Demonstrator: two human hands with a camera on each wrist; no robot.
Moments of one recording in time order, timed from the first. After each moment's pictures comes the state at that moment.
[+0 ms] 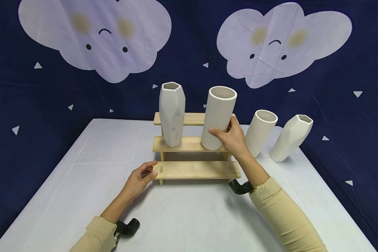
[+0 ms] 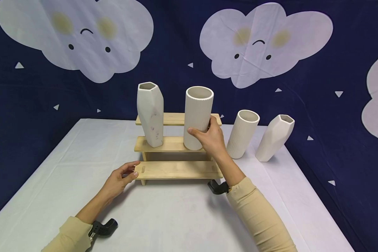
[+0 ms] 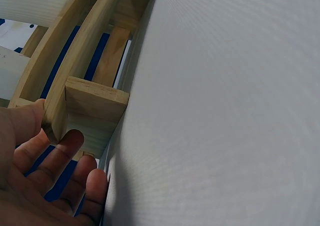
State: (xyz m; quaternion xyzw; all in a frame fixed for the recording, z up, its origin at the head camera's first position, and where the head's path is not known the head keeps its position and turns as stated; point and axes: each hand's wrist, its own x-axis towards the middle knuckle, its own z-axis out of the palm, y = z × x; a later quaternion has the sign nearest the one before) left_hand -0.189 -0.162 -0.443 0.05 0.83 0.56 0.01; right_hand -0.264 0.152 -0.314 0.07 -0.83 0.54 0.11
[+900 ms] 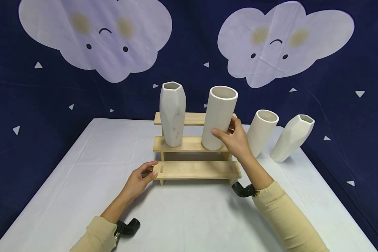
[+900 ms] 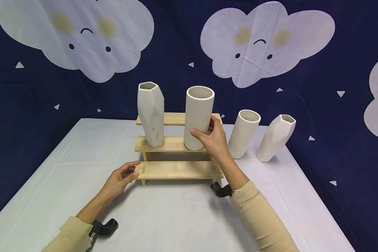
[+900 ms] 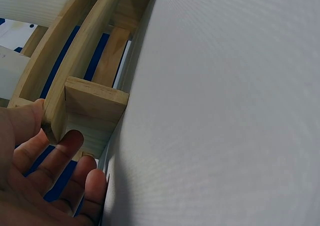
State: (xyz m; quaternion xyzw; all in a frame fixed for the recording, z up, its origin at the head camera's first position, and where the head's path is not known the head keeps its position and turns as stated) left_hand -0.189 -0.162 -0.443 0.05 0.83 0.56 0.00; right_hand -0.259 0.158 -0.319 0.07 -0.82 0.56 0.11
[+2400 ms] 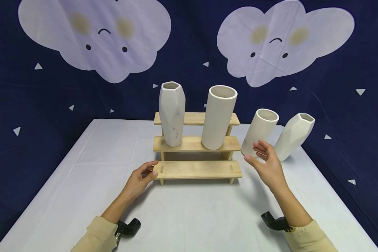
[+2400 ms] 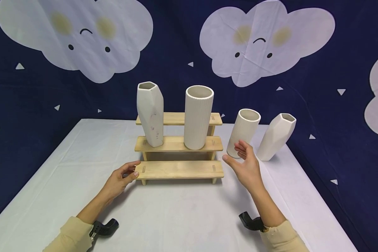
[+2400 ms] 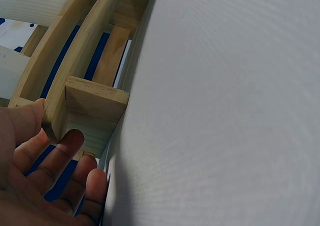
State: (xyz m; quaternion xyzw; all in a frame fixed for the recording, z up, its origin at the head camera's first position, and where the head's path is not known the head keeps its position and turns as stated) left_hand -0.188 -0.161 -0.441 0.04 0.83 0.56 0.01; right_hand -0.191 0.239 -0.358 0.04 -0.85 0.51 0.14
